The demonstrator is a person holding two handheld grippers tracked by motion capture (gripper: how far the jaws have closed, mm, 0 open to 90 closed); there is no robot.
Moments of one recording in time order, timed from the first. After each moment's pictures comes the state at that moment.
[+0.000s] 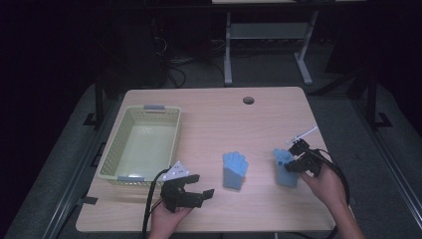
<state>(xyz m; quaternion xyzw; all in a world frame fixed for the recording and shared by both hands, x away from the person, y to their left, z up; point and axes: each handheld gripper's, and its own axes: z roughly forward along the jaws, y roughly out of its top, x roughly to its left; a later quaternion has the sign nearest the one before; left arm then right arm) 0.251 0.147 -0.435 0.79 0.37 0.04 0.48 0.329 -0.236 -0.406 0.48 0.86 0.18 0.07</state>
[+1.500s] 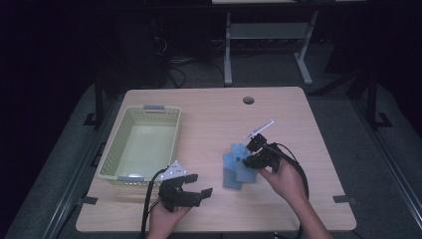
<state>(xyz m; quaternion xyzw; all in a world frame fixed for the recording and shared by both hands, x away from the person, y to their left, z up) 0.251 0.153 -0.433 0.79 0.37 0.04 0.49 0.329 -0.124 -0.375 0.39 0.88 0.25 0.05</state>
